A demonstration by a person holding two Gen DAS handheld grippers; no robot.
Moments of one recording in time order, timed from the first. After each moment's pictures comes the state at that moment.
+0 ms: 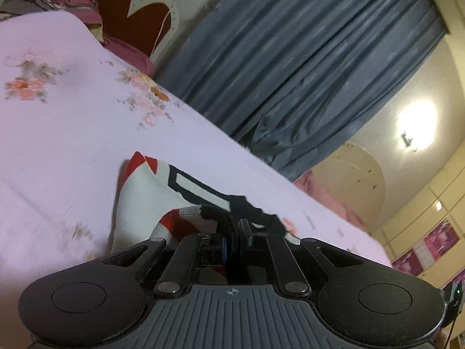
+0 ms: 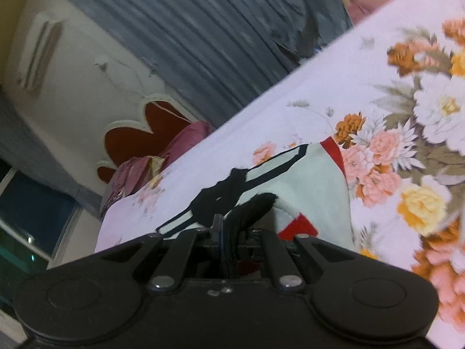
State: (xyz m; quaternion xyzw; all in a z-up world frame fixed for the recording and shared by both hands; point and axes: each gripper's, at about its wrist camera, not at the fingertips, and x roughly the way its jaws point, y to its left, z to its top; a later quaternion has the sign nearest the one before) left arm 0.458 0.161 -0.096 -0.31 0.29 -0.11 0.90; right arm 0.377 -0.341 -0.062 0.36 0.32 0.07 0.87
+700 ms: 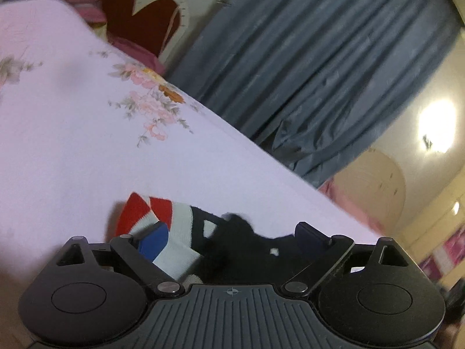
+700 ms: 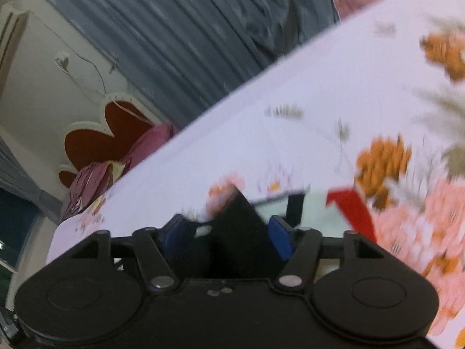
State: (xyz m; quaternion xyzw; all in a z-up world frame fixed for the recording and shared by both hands) left arm 0.567 0.153 -0.147 -0.28 0.29 -0.09 0.91; right arm 0.496 -0.339 -0.116 0.30 0.32 0.02 0.90
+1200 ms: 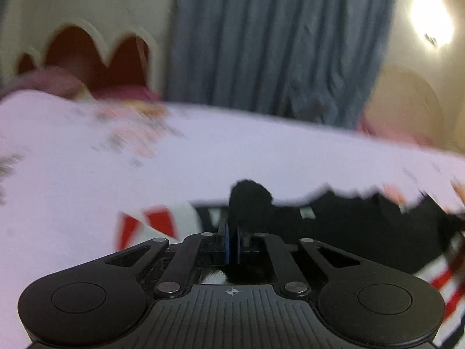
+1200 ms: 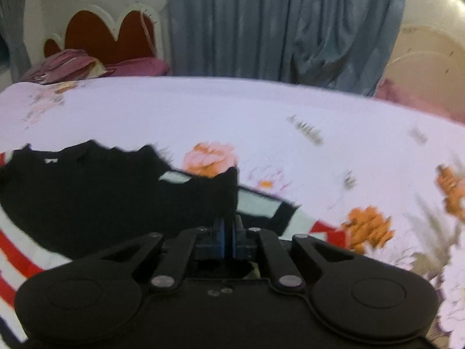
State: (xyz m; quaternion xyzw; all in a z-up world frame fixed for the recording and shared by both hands) left arm 0.561 0.108 -0.129 -0.06 0.27 -0.03 0.96; right arm 0.504 -0.275 -0.126 -0.04 0.35 -0.01 0.94
